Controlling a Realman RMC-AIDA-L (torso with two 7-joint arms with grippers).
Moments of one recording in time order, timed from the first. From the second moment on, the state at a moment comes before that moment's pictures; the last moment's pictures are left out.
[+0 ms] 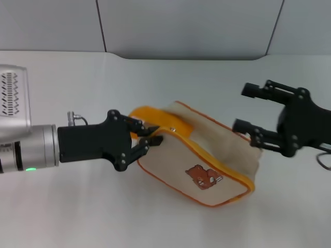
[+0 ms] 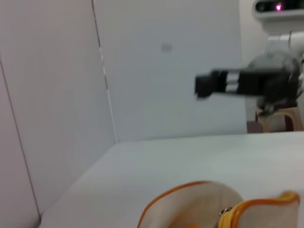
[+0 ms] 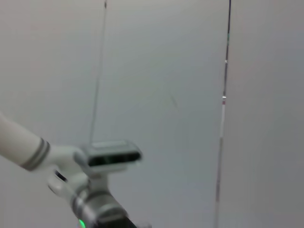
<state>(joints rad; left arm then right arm) -0.58 -2.07 0.82 0.54 1.86 1.56 -0.90 0.52 2.07 -0.49 -0.50 -1.84 -1.83 0.86</state>
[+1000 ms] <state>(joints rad) -0.61 -2.07 0.82 0.56 1.85 1.58 -0.91 0.61 2.09 -0.62 -0.26 -1.82 -1.59 0.36</state>
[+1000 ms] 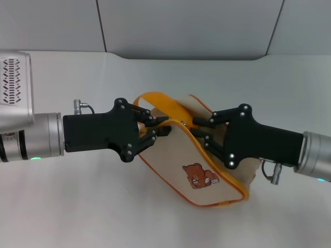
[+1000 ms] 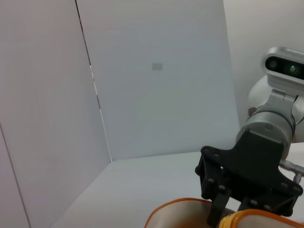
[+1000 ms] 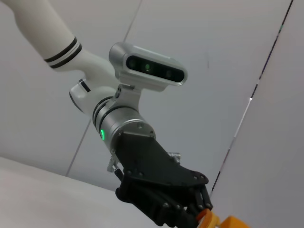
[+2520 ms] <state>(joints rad) -0.62 -2.07 0.81 0.55 1.85 1.59 -0.92 0.66 2.09 -0.65 -0.09 -1.73 -1.51 0.06</state>
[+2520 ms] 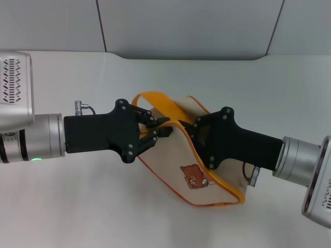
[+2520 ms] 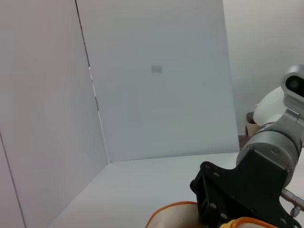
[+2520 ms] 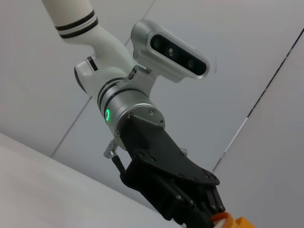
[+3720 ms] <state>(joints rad) -0.57 -2.07 0.81 0.54 1.77 1.51 -0.99 0.40 2.08 -0.69 -0.47 -1.74 -1.69 0.61</state>
